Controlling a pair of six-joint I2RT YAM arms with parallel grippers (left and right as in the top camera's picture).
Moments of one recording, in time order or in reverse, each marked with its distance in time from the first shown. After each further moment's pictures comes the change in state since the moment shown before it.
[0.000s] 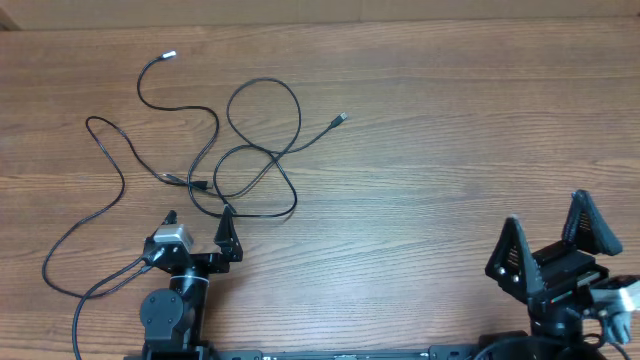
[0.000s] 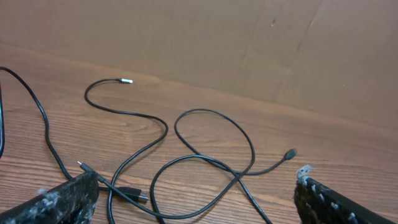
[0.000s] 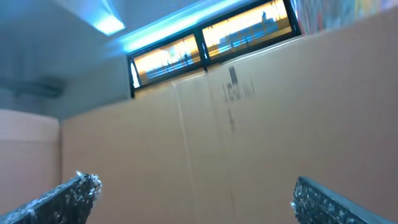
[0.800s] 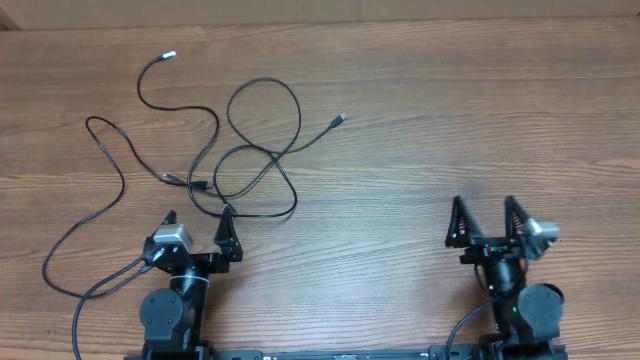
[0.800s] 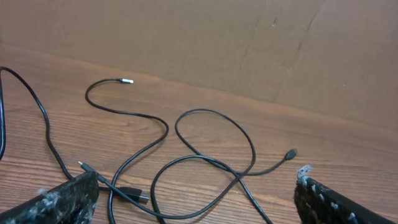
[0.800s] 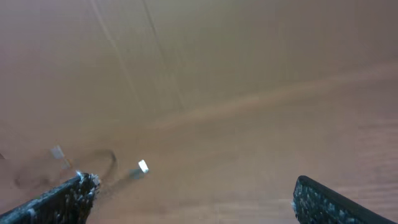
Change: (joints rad) left arm 0.000 0.000 0.000 0.000 -0.003 0.000; right arm 0.000 0.000 -0.294 -0.374 0.092 -0.023
